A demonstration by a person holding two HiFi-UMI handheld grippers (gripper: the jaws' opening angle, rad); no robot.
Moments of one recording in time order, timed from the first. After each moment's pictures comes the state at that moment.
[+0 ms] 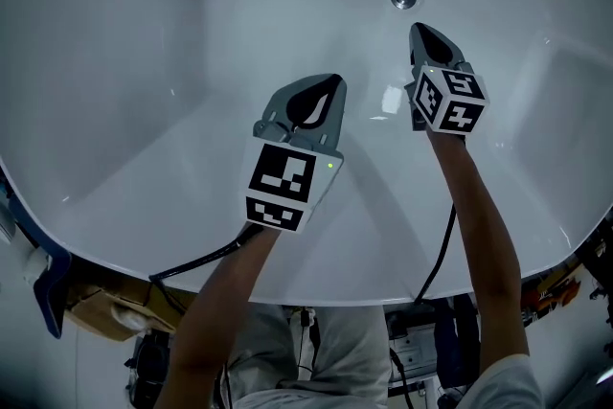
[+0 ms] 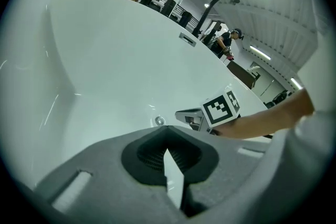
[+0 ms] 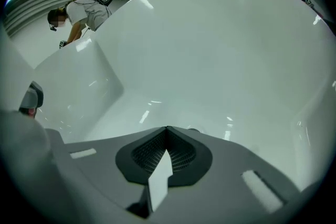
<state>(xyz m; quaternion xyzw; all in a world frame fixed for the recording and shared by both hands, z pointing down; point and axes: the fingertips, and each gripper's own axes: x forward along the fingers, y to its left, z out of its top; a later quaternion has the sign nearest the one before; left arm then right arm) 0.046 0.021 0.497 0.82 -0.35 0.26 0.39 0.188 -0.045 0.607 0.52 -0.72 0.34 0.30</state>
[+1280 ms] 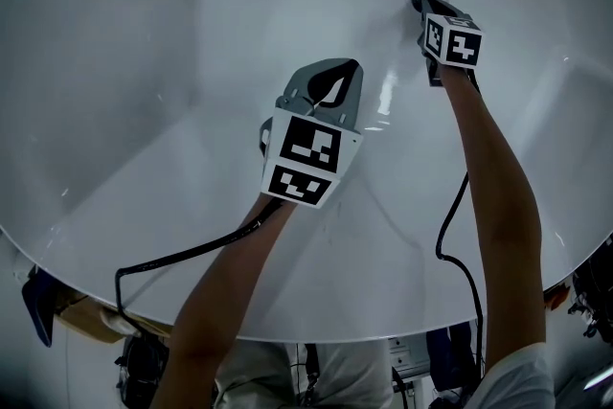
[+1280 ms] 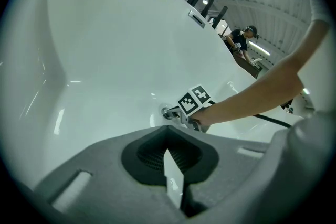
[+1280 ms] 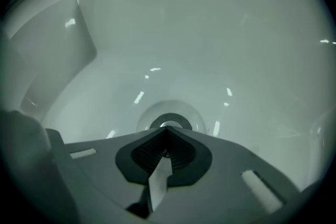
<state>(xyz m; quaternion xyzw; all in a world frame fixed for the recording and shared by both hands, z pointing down) 0.057 0.009 0.599 0.82 -0.33 0.27 0.38 0.227 -0.095 0.779 0.49 -0.68 0.35 0.42</state>
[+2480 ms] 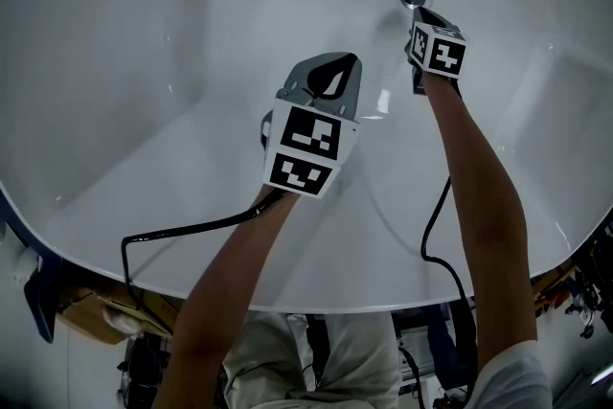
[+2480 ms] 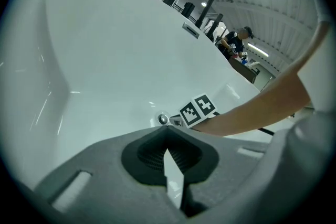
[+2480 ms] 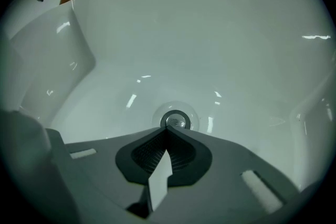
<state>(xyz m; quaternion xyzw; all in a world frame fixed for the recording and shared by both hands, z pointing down) 0.053 0.010 0.544 0.82 -0.34 0.26 0.37 0.222 -0.065 0.725 0.55 -0.64 0.36 0.40</state>
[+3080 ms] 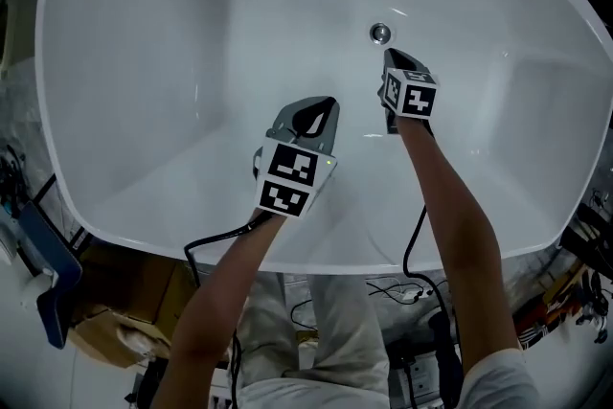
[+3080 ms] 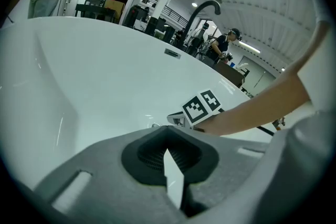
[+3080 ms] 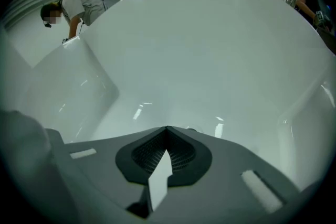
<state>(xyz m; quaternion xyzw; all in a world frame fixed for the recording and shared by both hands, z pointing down) 0.034 0.024 0.417 0.84 -0.32 0.27 0.34 0.181 -0.050 0.573 0.55 -0.66 0.38 0.34</state>
